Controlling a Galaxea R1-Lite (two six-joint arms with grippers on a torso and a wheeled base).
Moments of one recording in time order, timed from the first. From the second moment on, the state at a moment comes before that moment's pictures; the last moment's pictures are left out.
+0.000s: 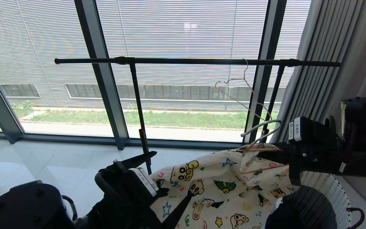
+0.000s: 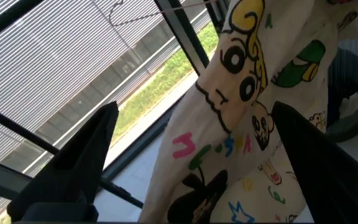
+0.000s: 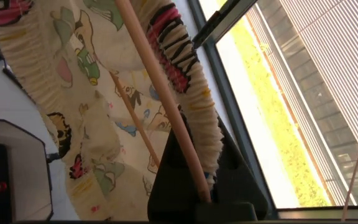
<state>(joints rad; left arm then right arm) -0.92 1.47 -0.28 -1.04 0.26 0.49 0.50 1.51 -0.74 -0.39 0.57 -0.69</state>
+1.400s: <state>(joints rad) -0.41 1.47 0.00 -1.02 0.12 0.40 0.45 1.46 -0.78 -0.41 0.54 -0.63</state>
